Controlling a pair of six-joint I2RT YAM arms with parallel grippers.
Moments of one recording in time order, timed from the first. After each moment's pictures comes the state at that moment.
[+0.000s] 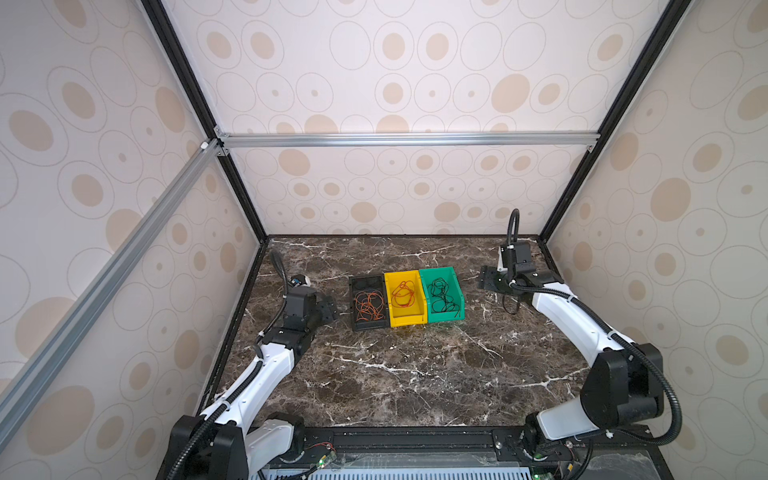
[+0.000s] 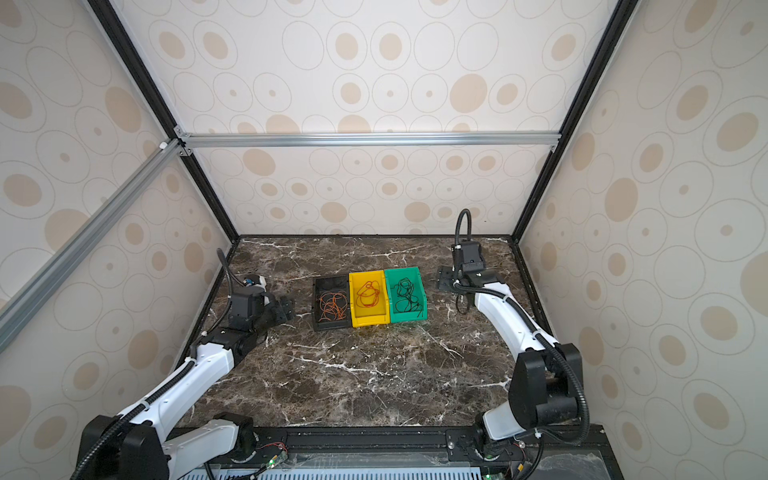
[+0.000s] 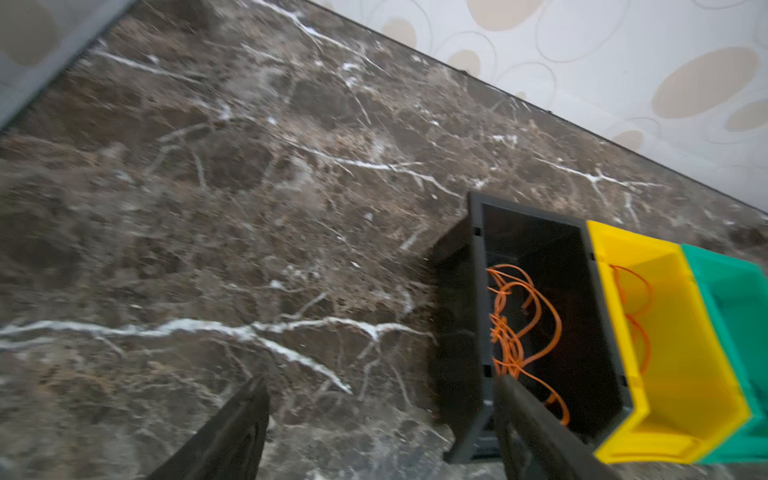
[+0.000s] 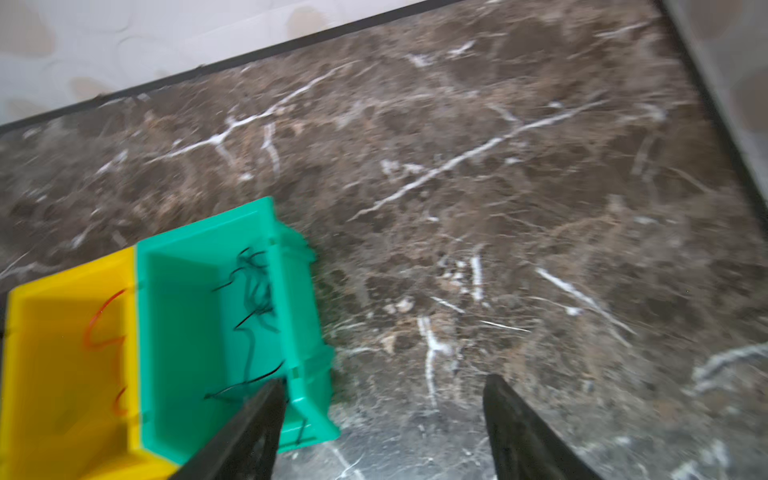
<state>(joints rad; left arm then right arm) -0.18 1.08 0.60 -0.14 -0.18 -0.45 0.17 1.46 1.13 -0.51 0.17 0.35</state>
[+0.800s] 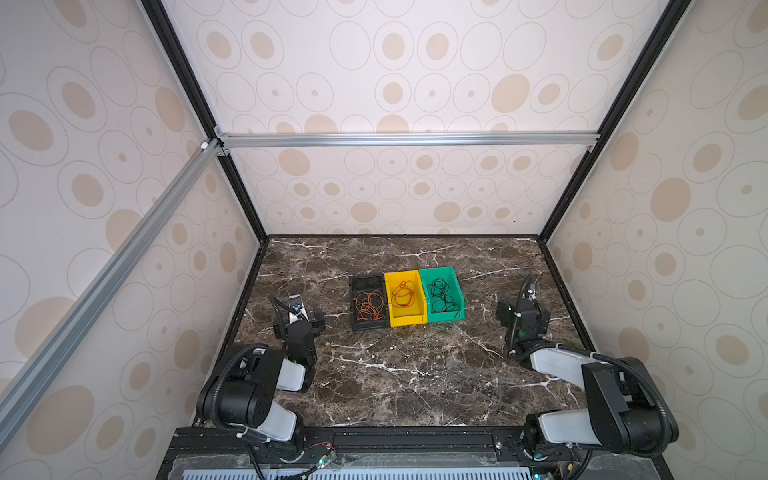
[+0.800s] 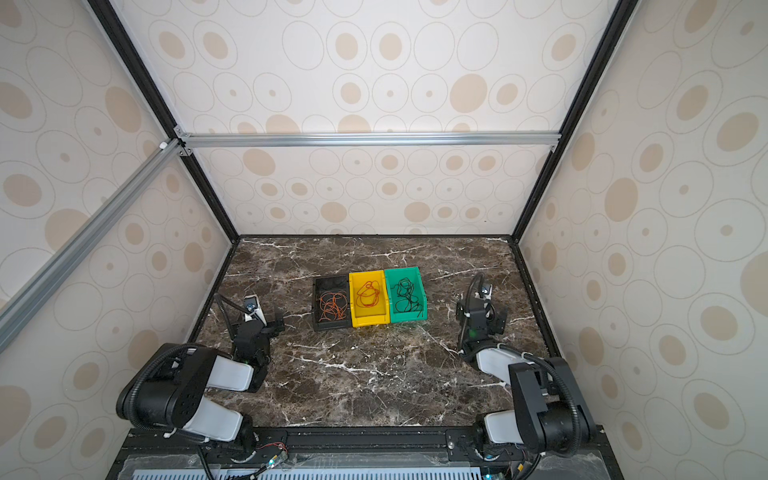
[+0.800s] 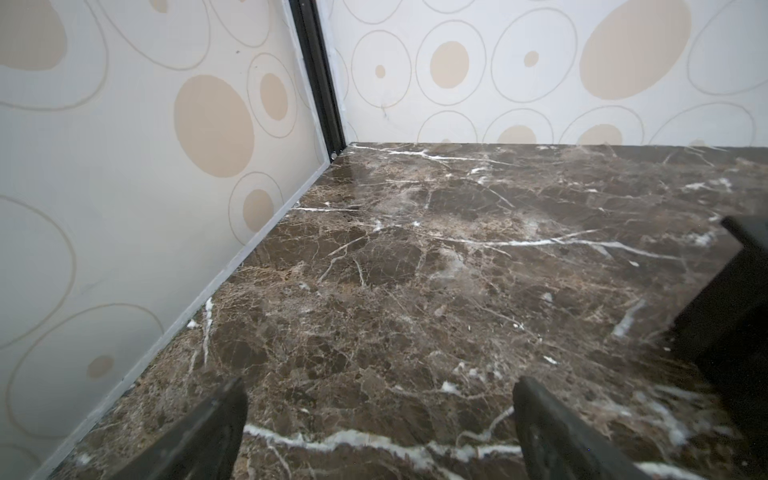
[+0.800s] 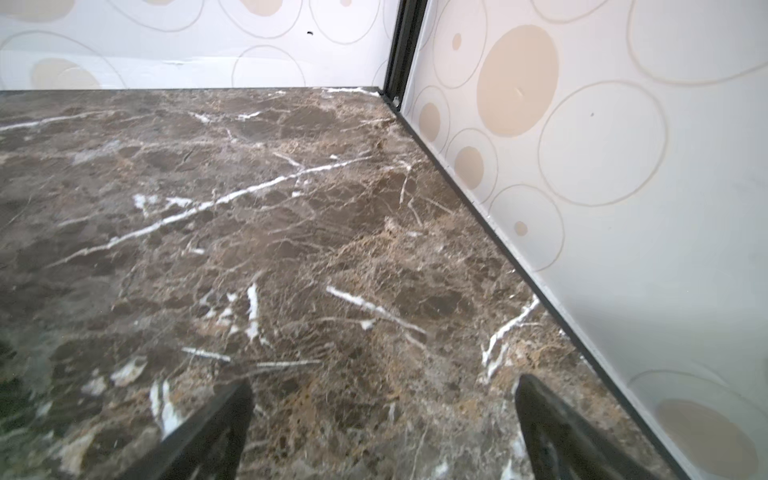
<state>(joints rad) -0.11 1.55 0.16 1.18 -0.45 0.01 0.14 1.39 0.33 0.59 0.57 0.09</state>
